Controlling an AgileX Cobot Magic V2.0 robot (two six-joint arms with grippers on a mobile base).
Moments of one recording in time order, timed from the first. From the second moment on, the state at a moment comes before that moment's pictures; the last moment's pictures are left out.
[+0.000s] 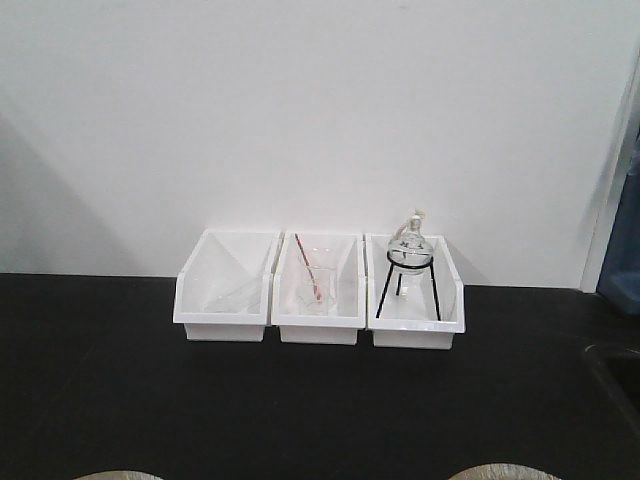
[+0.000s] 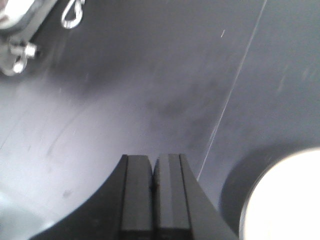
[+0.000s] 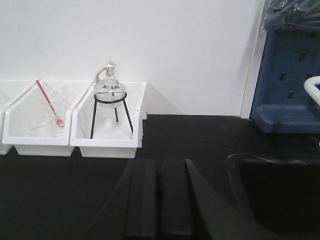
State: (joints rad) left arm 0.15 1.10 -1.08 0.31 0.97 -0.21; right arm 0.03 0.82 -0.67 -0.24 0.13 0.23
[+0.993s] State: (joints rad) left arm 0.53 1.81 -1.08 -0.87 1.15 0.92; right arm 0.03 0.91 -0.67 -0.24 0.09 0.23
